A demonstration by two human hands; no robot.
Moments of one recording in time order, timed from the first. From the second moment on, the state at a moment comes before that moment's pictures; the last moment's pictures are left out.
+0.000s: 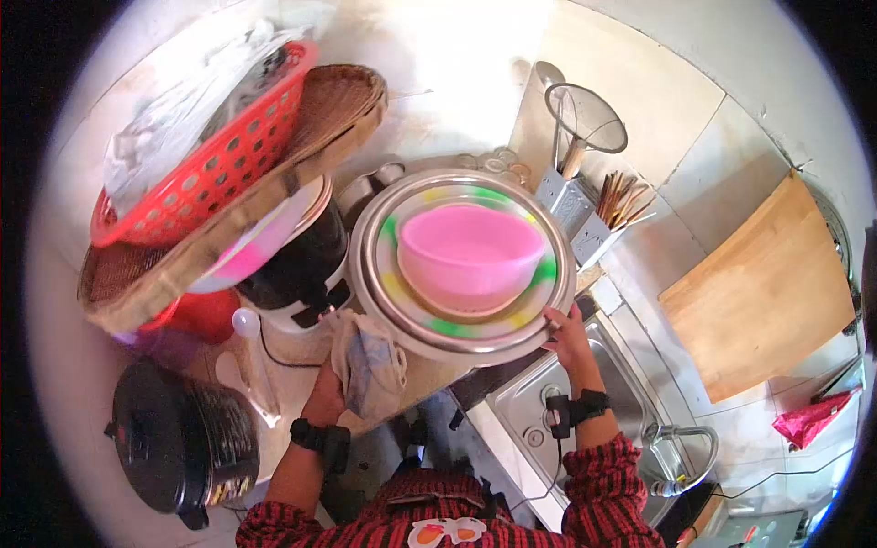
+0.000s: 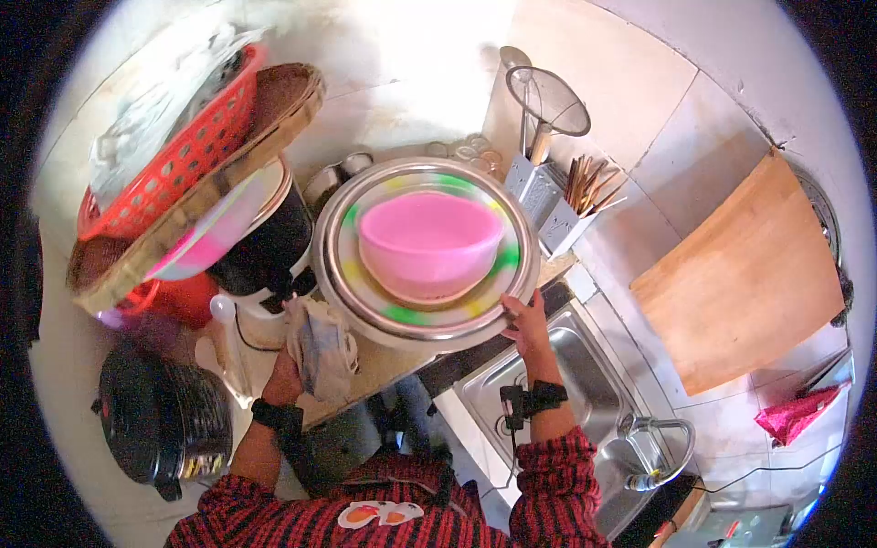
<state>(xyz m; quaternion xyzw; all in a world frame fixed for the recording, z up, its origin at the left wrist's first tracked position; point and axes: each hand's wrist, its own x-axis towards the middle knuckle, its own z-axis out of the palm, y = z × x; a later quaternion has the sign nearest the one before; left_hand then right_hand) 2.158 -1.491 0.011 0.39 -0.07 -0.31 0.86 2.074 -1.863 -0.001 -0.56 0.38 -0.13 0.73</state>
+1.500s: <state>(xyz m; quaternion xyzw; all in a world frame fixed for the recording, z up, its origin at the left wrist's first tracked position) 2.082 -1.569 0.026 0.72 -0.25 -0.39 0.52 1.779 -1.824 -0.035 -0.41 0.42 -0.42 0.69</state>
